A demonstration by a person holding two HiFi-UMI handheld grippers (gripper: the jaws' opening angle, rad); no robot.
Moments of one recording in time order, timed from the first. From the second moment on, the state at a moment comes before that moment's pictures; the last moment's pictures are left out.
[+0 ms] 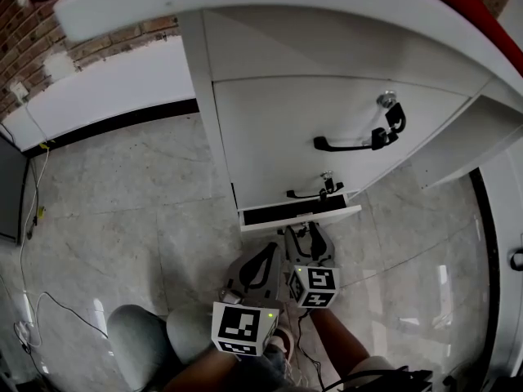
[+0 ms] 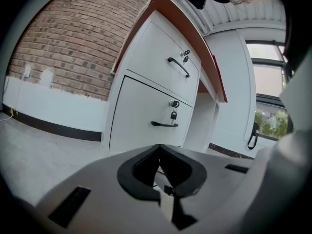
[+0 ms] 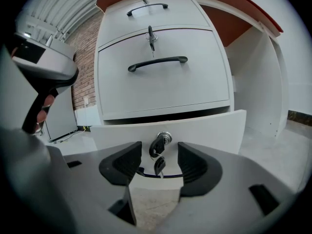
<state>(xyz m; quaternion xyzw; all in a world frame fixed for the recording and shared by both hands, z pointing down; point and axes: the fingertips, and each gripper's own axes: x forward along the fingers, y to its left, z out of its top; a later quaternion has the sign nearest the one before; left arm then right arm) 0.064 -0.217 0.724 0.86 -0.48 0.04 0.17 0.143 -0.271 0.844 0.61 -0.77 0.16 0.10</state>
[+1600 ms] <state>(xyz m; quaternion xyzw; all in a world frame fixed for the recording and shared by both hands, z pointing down) 0.038 -0.227 0.731 0.84 -0.50 0.01 0.21 0.139 -0.306 0.841 0.60 -0.77 0.15 0.11</state>
